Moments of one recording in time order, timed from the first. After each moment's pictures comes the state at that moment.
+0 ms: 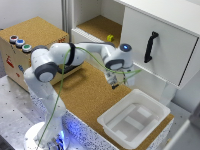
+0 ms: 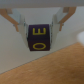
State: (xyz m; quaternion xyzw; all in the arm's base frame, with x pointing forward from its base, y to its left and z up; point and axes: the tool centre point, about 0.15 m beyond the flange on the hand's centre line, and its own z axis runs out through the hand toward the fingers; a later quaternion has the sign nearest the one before) arm 0.449 -0.128 0.399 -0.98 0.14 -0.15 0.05
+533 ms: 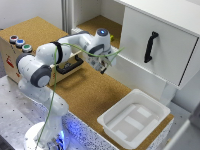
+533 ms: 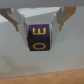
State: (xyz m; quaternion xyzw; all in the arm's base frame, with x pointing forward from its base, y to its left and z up) arm 0.471 0.069 0.436 -0.97 -0.03 -0.20 0.11
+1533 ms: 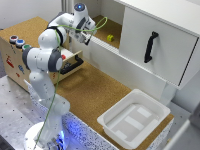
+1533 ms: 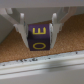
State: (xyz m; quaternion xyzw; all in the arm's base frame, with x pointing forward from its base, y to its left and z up) arm 0.586 0.252 0.506 -0.96 -0.01 -0.27 0.09
